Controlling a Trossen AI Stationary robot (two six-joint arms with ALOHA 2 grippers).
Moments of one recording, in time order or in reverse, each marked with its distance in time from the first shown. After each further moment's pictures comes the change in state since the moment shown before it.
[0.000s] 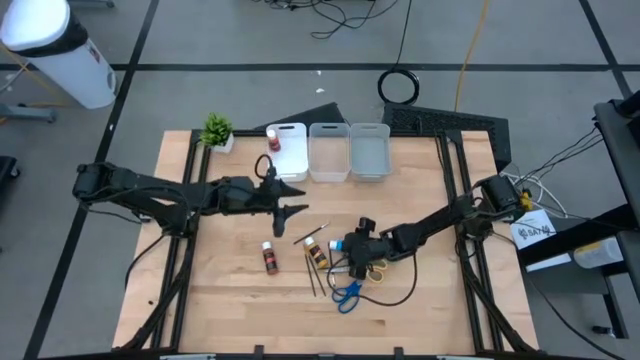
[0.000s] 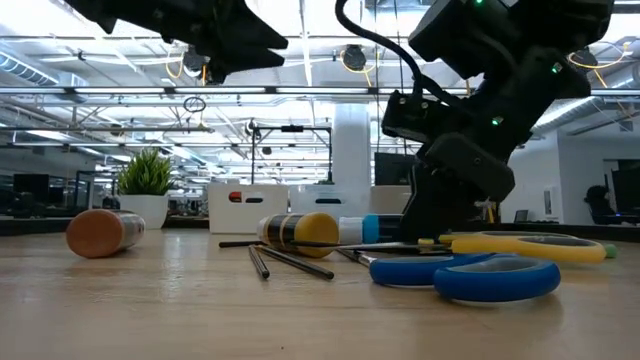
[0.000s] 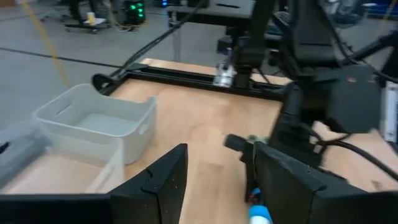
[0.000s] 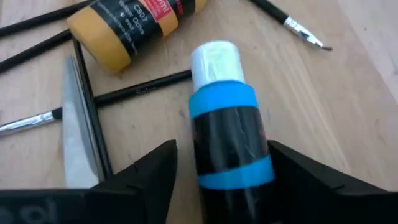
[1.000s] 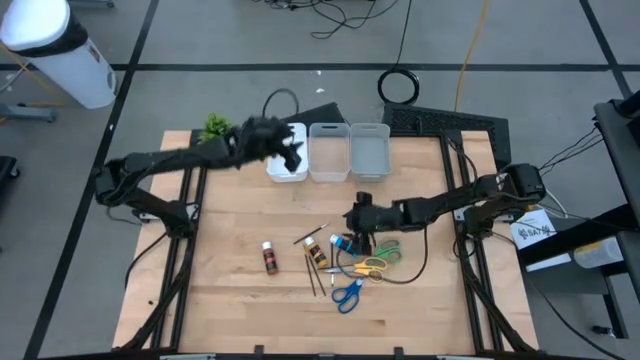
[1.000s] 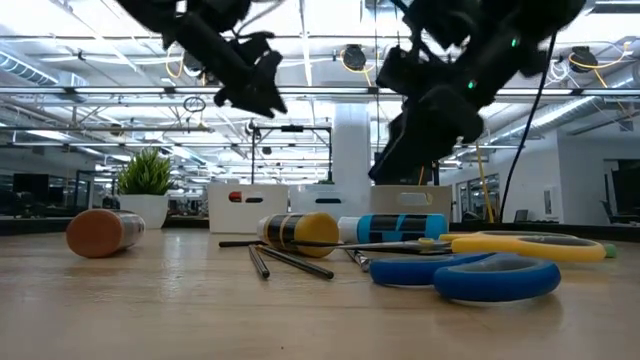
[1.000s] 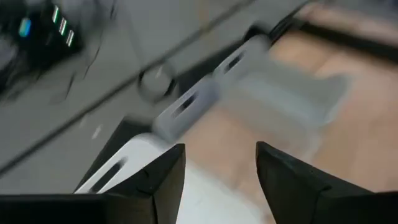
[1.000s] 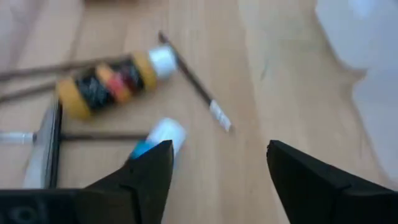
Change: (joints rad) left arm 0.469 0.176 0.289 -0.342 -0.030 0.039; right arm -0.181 -0.231 -0.034 0.027 -0.141 -0.395
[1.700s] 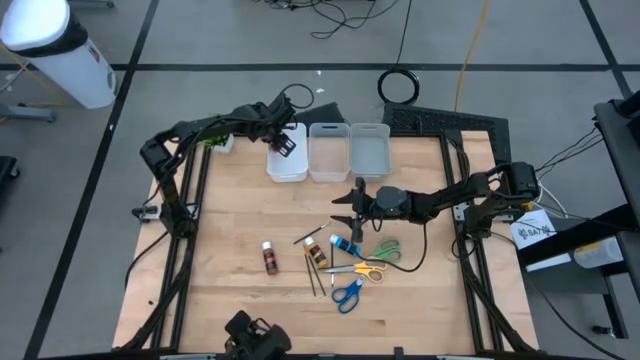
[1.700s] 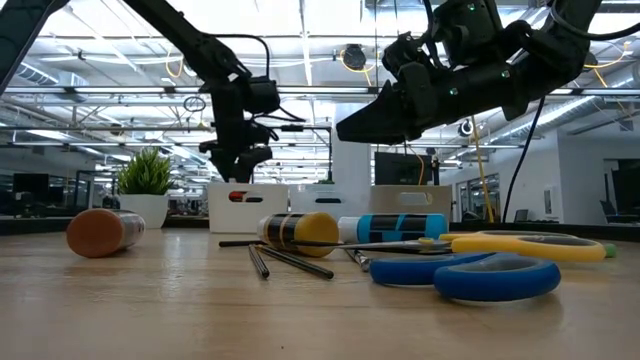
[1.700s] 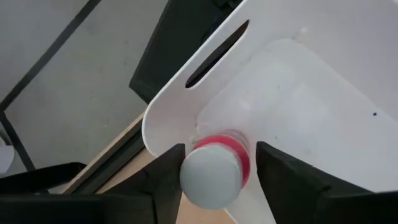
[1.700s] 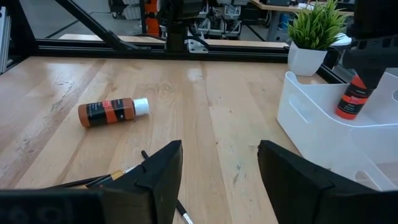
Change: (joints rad) left arm 0.282 0.457 0.369 -0.623 -0.075 0.026; right arm -0.147 0.041 -0.206 0.766 -0.144 -0.064
